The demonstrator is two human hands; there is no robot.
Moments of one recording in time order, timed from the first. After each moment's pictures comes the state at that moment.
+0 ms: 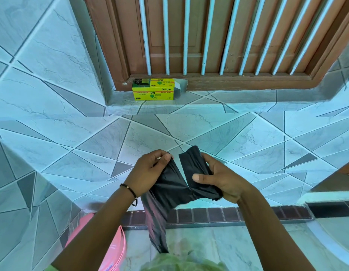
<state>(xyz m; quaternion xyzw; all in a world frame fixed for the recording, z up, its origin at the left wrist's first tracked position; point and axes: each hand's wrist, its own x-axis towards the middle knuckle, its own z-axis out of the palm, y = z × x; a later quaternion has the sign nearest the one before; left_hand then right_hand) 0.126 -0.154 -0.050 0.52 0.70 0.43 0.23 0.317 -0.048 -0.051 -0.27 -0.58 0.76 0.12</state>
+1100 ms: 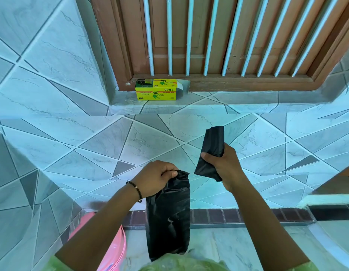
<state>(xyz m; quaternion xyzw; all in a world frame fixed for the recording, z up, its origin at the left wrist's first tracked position) 0.133 -0.155 -0.054 0.61 0.71 0.26 0.24 0.299 -0.042 -0.041 -0.43 -0.59 0.60 0.33</state>
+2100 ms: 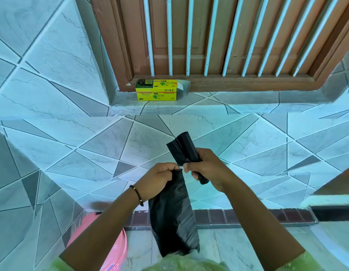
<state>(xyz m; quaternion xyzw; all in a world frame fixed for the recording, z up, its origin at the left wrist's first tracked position) 0.139 -0.151 -0.061 0.47 0.65 0.41 0.43 0.279 -0.051 -0.036 -0.34 -0.69 0.62 0.15</state>
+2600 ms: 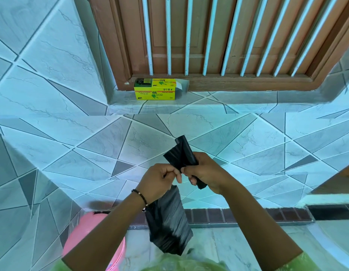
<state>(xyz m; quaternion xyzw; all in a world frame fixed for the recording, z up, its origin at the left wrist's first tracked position) 0.154 -0.157 -0.061 0.49 0.71 0.40 0.32 0.281 -0.055 -0.043 -0.31 -0.71 0.62 0.12</state>
